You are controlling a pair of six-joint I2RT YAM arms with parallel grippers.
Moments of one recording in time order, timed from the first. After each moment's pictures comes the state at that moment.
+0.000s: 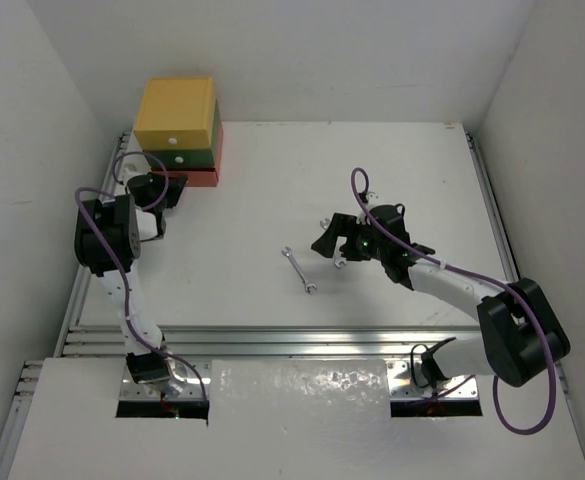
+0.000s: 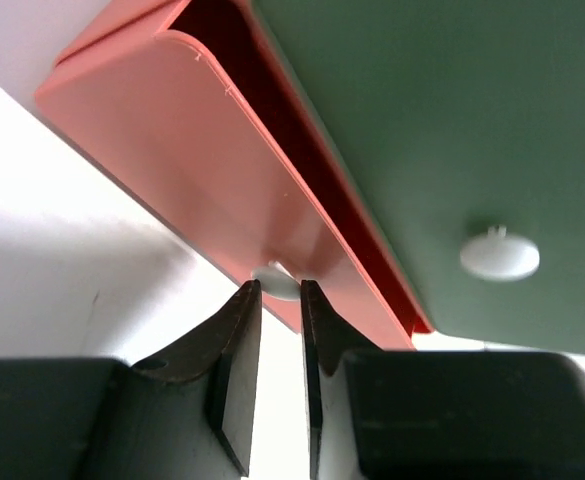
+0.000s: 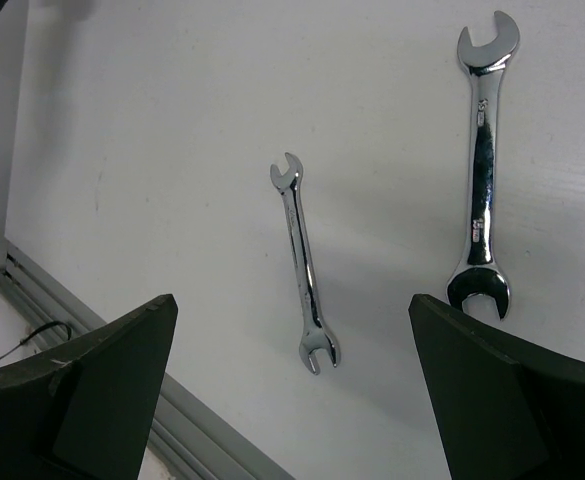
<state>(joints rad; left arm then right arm) 0.24 2.14 1.04 0.77 0.20 -1.02 0.46 1.36 0.60 0.19 -0.25 0.60</state>
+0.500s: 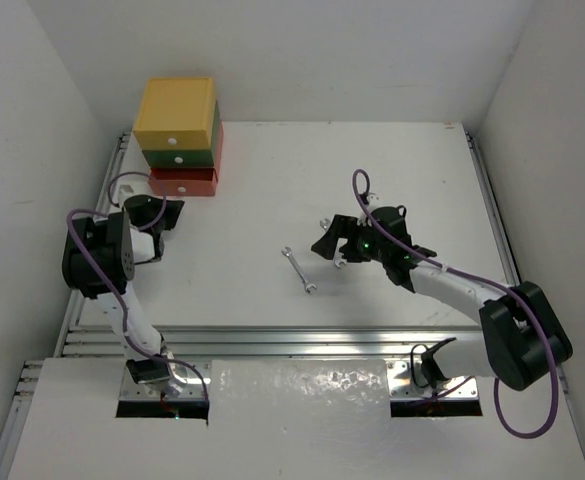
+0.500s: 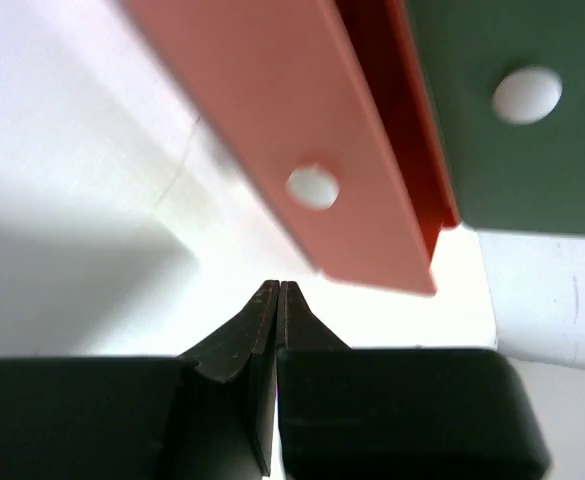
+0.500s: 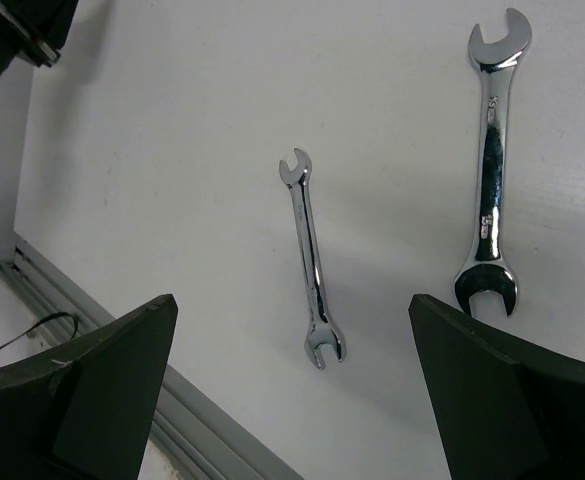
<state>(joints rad) 0.24 1.90 0.73 0.76 0.16 -1.03 0.46 1.34 0.58 0.21 -0.26 0.60</state>
